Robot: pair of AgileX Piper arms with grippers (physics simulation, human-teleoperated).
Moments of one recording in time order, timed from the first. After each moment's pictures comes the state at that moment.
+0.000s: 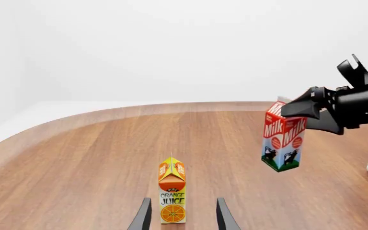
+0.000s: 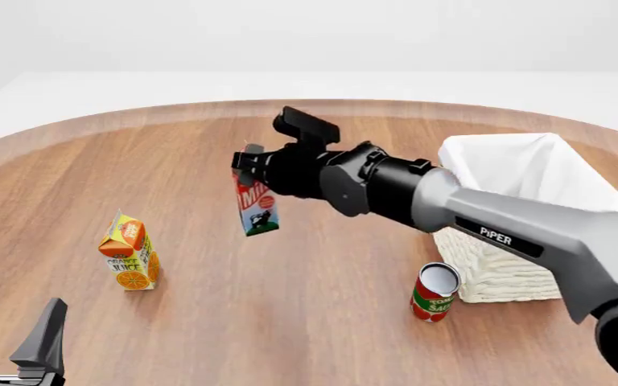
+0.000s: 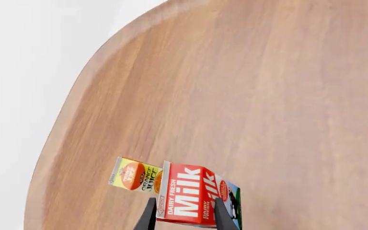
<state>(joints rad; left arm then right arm) 0.00 0.00 0.00 0.00 0.00 0.74 1.89 -1.50 0.20 0.67</state>
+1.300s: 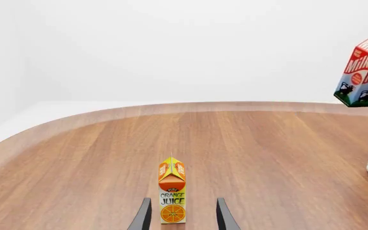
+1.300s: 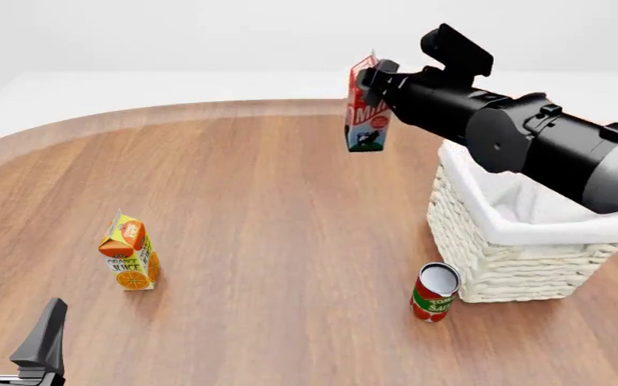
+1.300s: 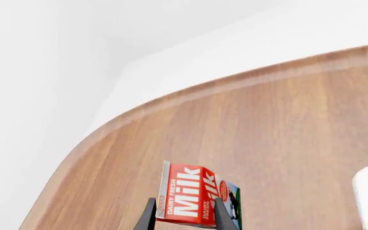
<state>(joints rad) 0.00 0.00 0.00 0.00 0.00 0.42 1.56 -1.32 0.09 0.54</state>
